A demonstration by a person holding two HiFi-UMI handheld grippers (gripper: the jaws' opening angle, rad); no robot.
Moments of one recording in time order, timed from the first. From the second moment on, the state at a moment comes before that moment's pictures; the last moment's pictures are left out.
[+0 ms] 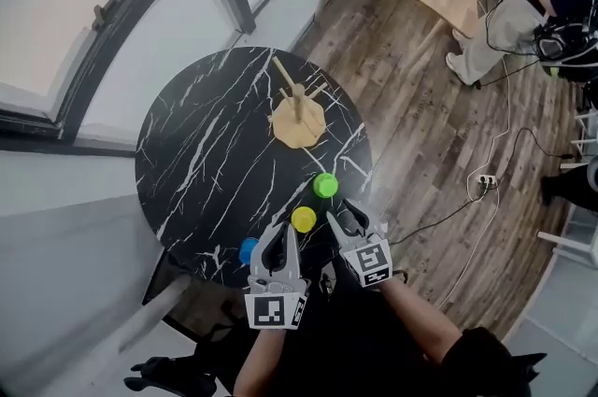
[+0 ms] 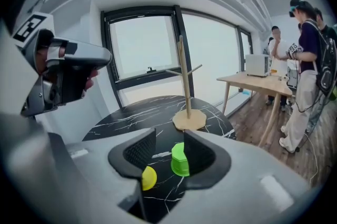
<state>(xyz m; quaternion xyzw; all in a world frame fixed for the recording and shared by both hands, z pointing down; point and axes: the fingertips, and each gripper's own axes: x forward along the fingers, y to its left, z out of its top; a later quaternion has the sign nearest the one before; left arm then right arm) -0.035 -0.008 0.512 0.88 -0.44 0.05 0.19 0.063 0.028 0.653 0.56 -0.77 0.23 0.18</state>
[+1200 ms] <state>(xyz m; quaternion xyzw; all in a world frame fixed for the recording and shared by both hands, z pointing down) -0.044 -0.041 0.566 0.86 -0.45 0.07 0.23 0.060 -0.008 0.760 0.55 -0.75 0.27 0.26</state>
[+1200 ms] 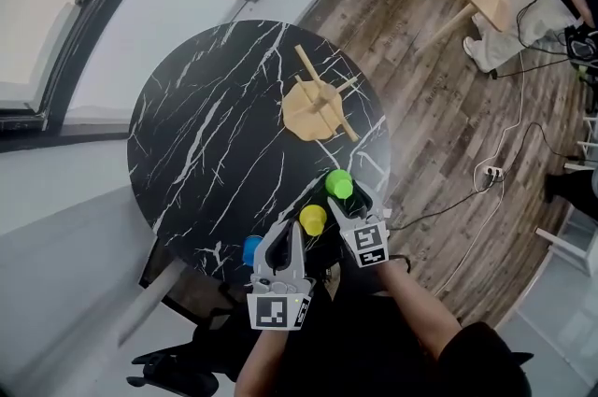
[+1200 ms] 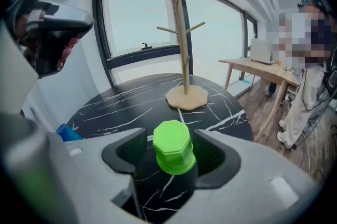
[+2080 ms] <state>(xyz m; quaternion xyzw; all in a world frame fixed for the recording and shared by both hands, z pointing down) -0.048 -0.044 0.555 0.86 -0.45 0.06 0.23 0.066 -0.006 0.754 0.55 -0.75 0.25 0.27</state>
